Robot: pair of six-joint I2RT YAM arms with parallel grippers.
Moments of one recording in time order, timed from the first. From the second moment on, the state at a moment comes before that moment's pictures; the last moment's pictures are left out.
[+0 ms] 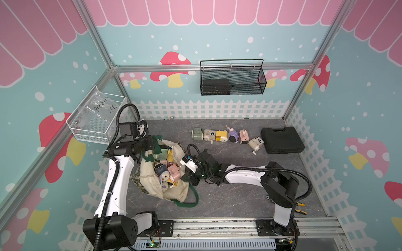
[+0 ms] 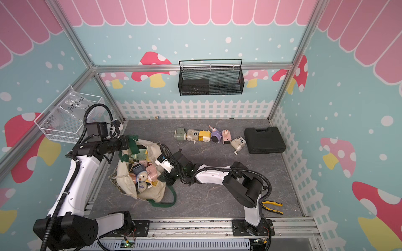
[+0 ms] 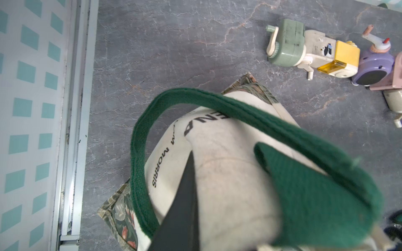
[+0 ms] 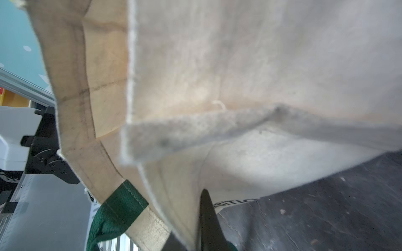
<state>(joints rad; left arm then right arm) 0.17 1.23 1.27 -0.80 0.18 -0.05 1.01 1.87 1.15 0.17 -0.50 0.23</state>
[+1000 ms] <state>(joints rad) 0.21 1.22 1.14 -0.59 0.32 -0.19 1.13 1.73 1.44 -0.13 -0.19 0.05</state>
